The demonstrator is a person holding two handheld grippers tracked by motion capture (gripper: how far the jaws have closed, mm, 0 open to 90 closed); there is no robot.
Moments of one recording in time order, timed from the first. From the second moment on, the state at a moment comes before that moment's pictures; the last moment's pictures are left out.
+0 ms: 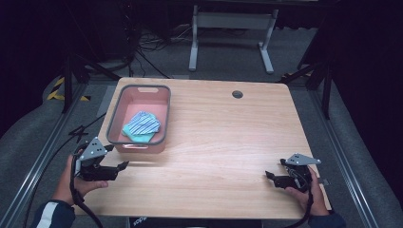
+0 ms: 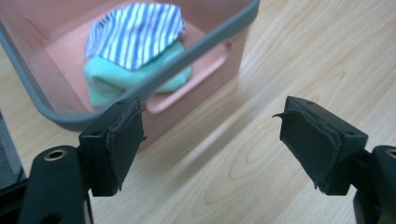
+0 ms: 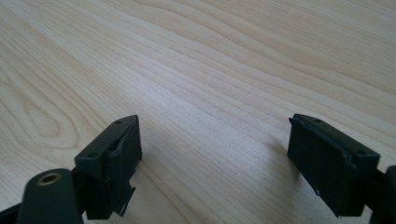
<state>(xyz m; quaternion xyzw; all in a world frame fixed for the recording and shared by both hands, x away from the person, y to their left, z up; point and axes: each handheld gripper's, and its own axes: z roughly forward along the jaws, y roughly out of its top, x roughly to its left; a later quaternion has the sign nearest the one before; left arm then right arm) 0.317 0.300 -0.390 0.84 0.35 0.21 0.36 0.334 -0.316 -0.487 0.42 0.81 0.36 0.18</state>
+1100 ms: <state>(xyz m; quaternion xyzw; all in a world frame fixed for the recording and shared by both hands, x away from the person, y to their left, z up) 0.442 0.249 -0.357 0.88 0.33 0.19 0.27 0.334 -0.316 -0.487 0.42 0.81 0.36 0.18</state>
